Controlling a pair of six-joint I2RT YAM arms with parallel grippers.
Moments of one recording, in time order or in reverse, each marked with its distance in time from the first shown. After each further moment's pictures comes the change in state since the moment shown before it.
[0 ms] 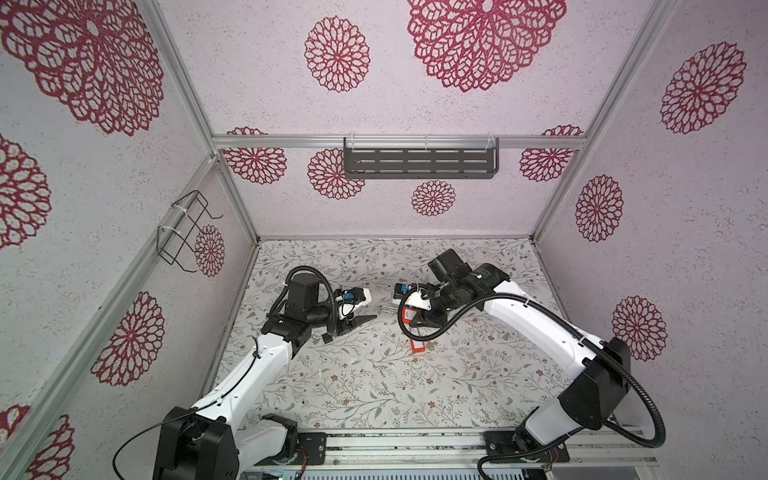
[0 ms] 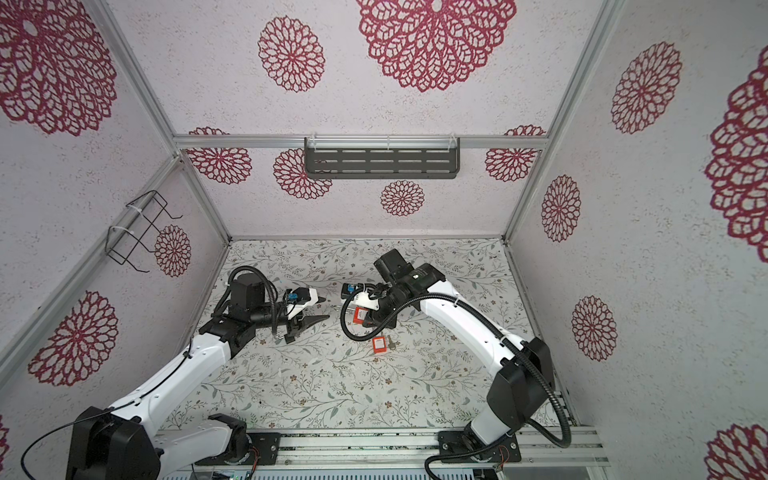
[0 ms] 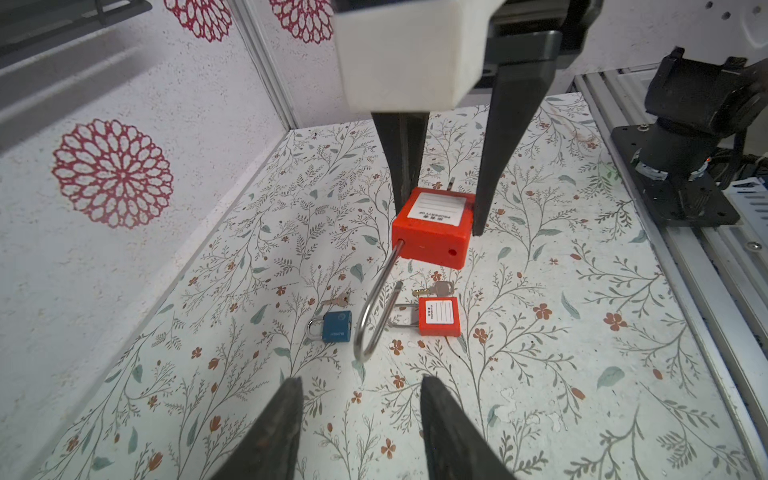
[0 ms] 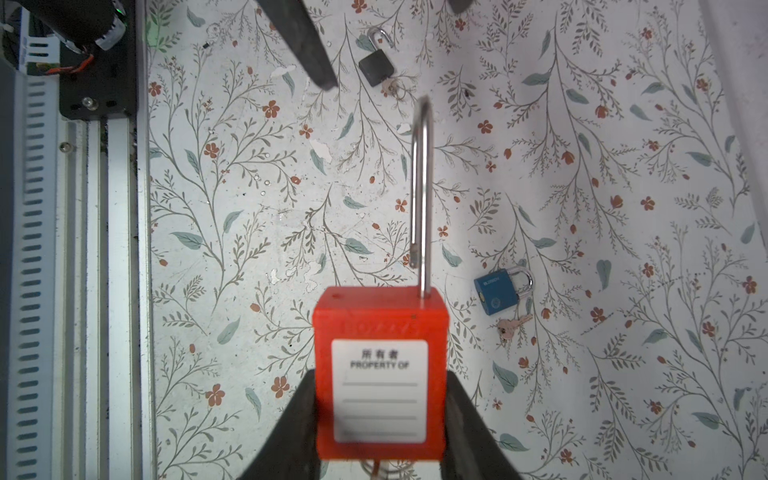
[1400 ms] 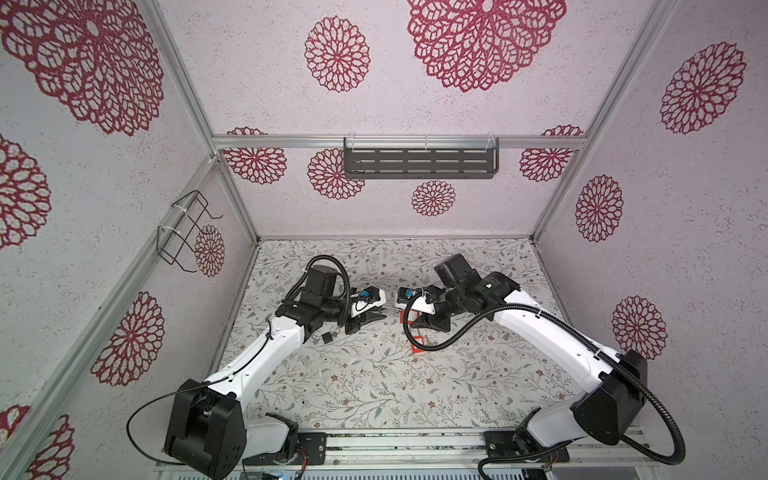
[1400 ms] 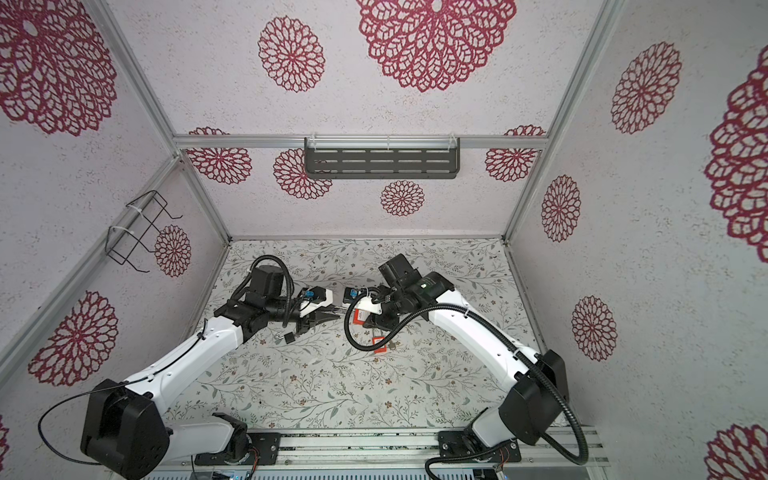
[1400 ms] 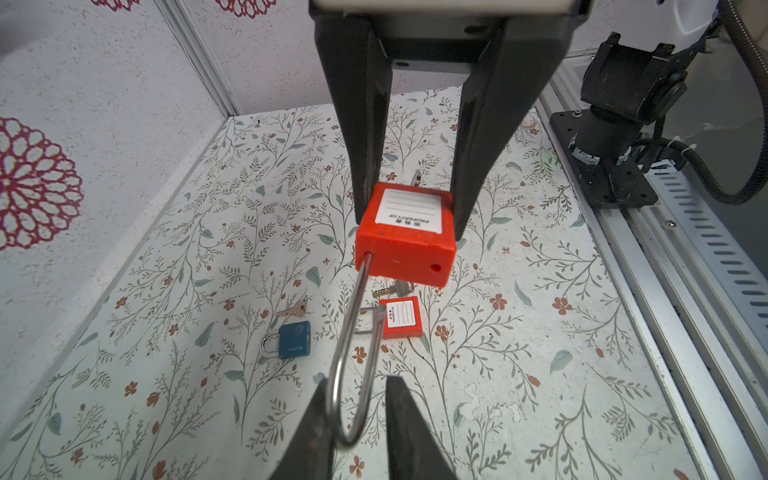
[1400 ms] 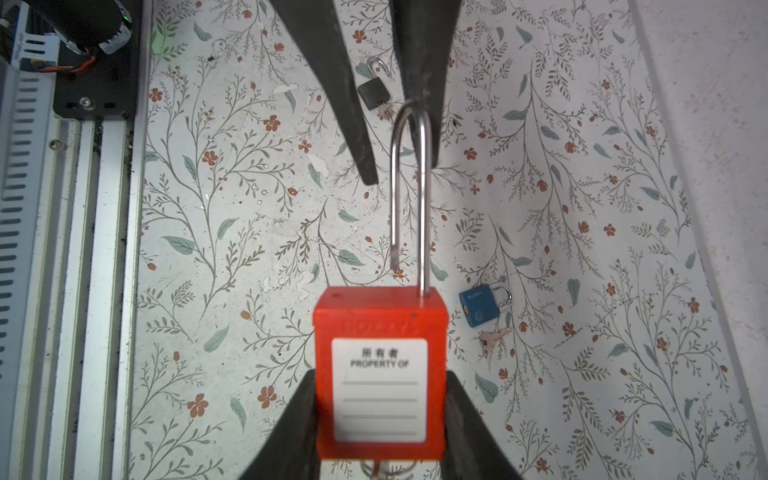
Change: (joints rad) left arm -0.078 0.126 0.137 -0.185 0.005 0.082; right arm 0.008 -0.090 -0.091 0.098 0.003 -0.027
